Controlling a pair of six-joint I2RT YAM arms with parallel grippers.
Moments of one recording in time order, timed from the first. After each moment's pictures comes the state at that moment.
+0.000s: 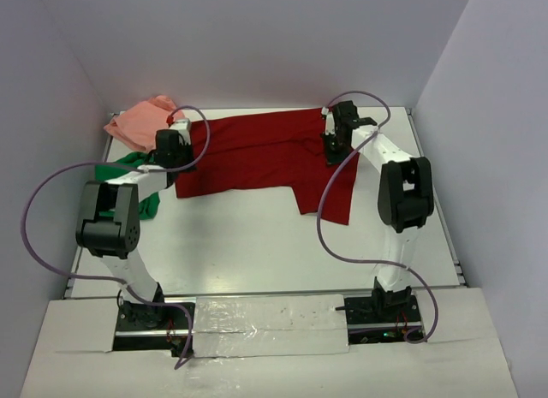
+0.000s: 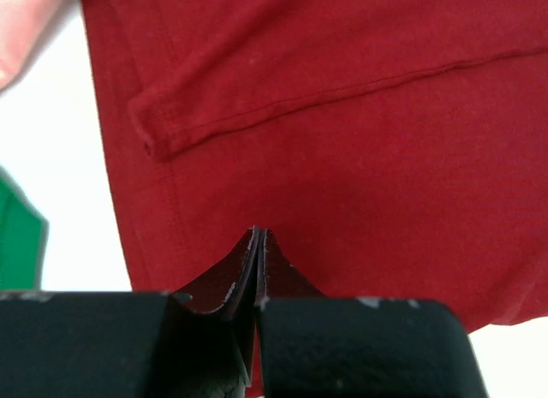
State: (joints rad) left arm -0.14 1.78 1.04 0.13 0.03 -0.12; right arm 0.19 1.99 1.60 -0.69 -0.11 -0.01
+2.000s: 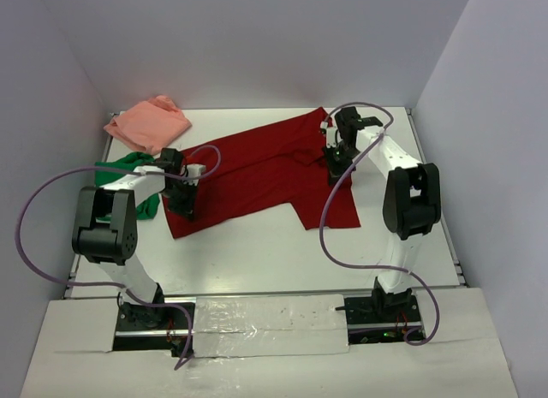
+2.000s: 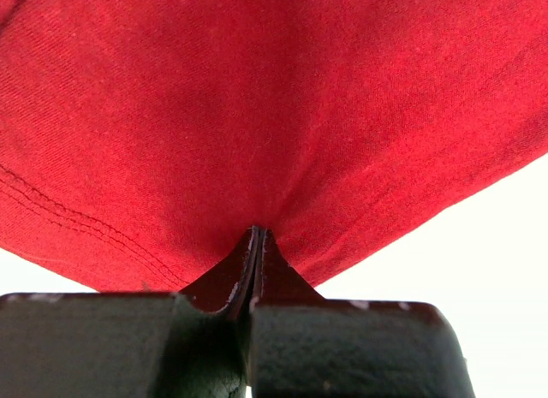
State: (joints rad) left arm -0.15 1.74 1.04 -0.66 0.20 0.15; right arm 0.19 1.93 1.59 -1.00 -0.24 -0.07
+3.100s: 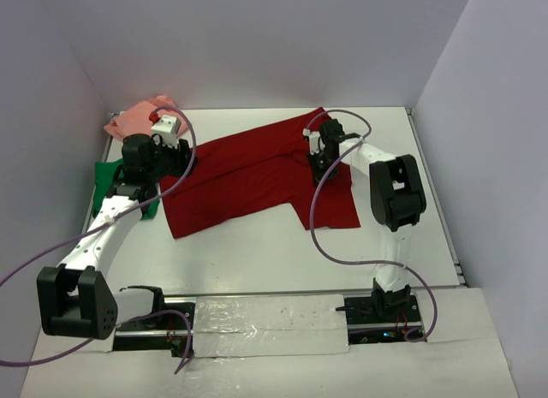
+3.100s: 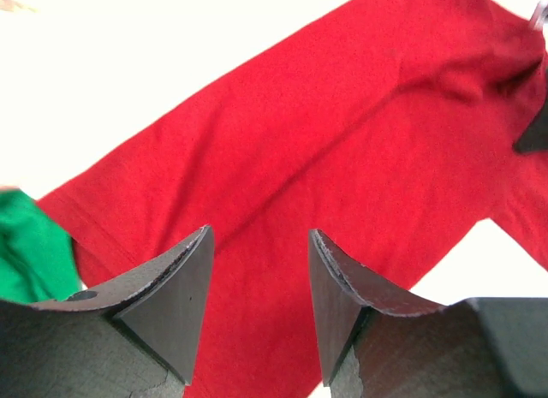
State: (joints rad) left arm -0.13 1.24 0.91 -0.08 0.28 -0.01; right arm 0.26 2.04 1.44 -0.58 -0.23 -0.13
